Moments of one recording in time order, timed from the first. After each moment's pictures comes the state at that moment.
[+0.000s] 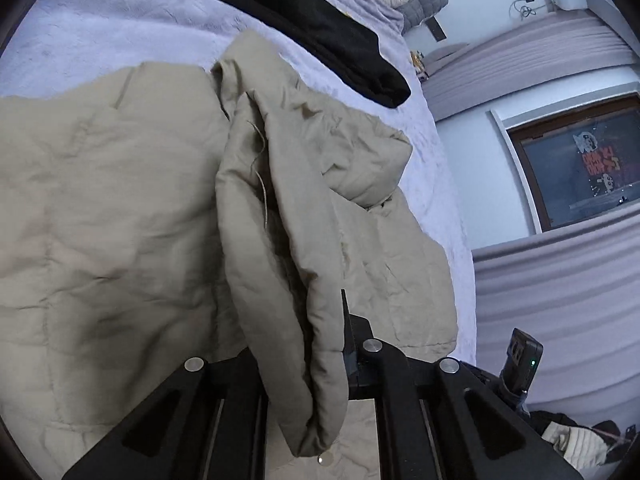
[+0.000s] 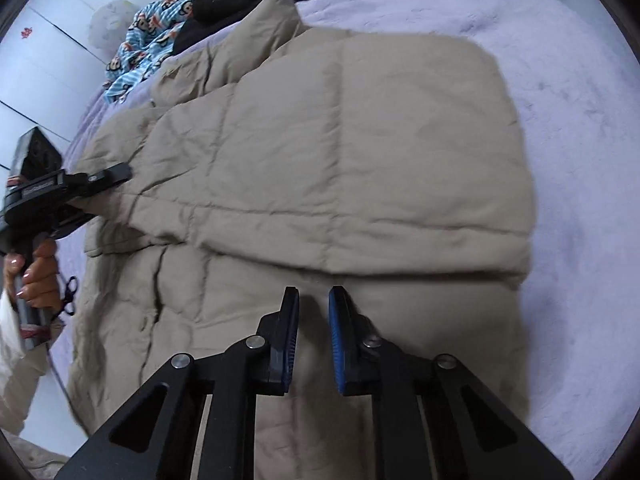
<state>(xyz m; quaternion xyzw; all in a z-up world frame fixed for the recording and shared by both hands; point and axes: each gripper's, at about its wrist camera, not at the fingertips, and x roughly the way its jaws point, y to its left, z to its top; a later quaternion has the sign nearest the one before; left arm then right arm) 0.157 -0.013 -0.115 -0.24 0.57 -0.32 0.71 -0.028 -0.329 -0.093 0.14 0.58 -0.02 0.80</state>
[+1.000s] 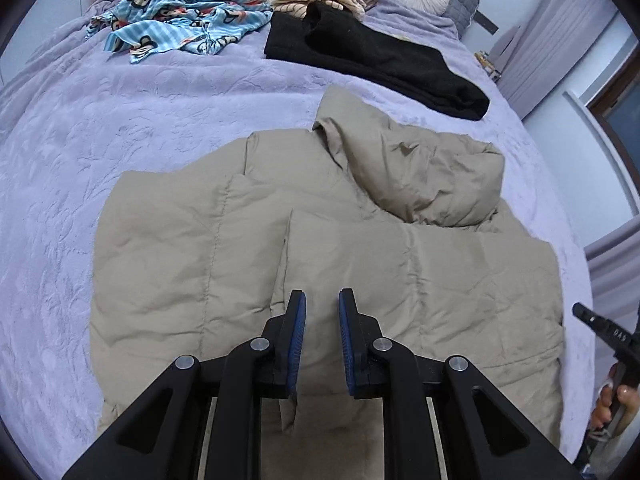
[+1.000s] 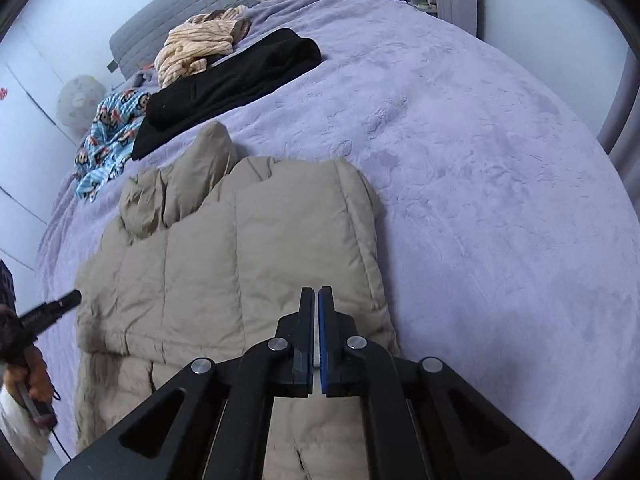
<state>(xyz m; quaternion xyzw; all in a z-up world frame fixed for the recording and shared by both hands) 0.154 0.007 -0.101 -0.07 0.55 -0.16 0.82 -0.005 -0.382 -0.037 0.19 0.49 -0.11 0.85</state>
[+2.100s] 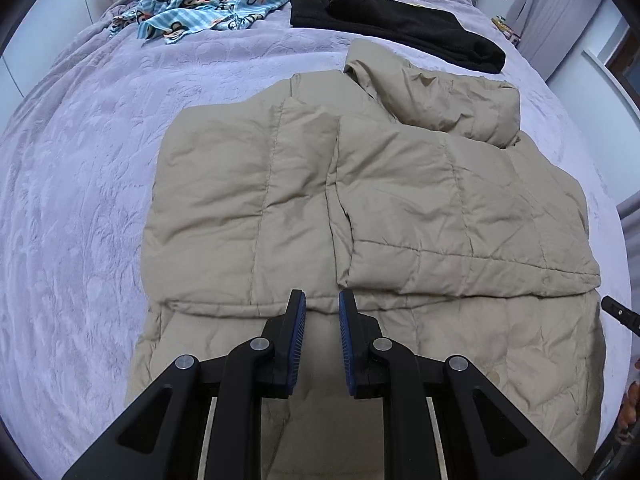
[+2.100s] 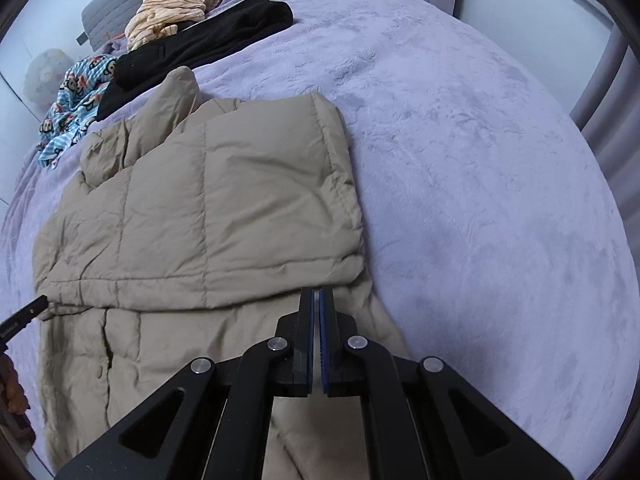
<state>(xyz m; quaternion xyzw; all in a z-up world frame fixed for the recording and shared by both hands) 0.082 0.023 -0.098 -0.01 0.57 -0.12 0.81 -0.048 -0.354 -0.058 0.15 0.54 -0.16 0.81</state>
